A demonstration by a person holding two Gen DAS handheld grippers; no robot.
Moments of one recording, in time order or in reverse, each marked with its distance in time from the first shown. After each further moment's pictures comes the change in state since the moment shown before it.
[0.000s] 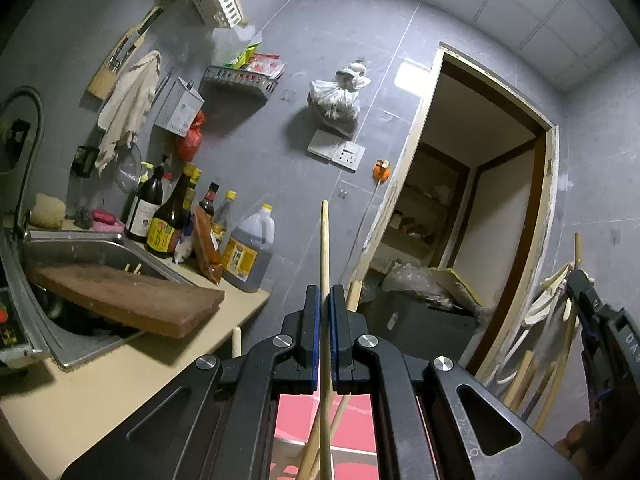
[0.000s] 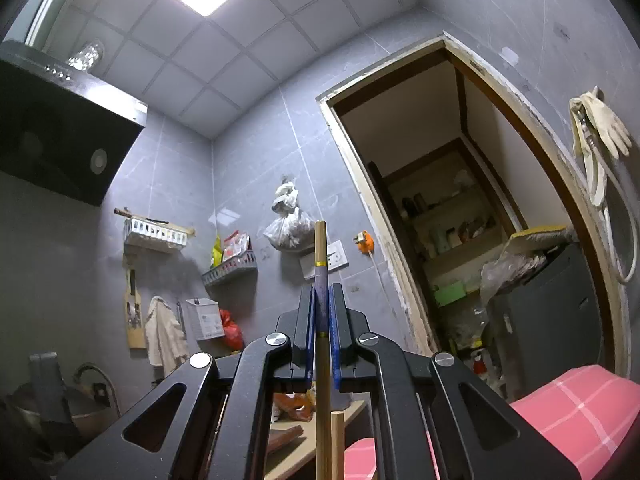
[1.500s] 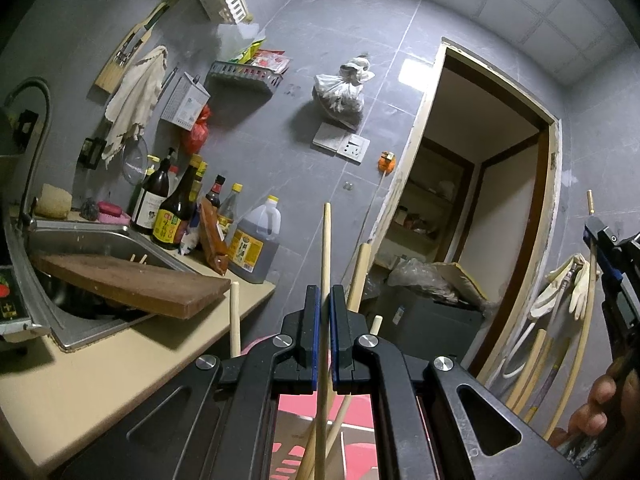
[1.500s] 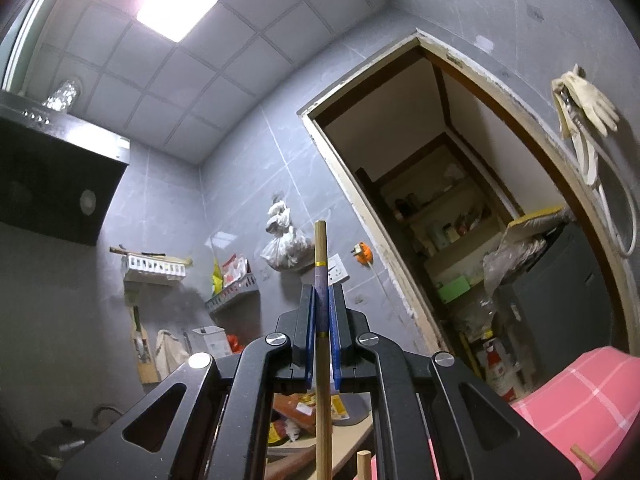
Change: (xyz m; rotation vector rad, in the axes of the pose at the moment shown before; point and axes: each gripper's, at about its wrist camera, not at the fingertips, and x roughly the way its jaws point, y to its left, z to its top) left arm -0.004 0.000 -0.024 -0.001 0.000 0.018; right arm 0.008 0.001 0.017 0.105 -0.039 -0.021
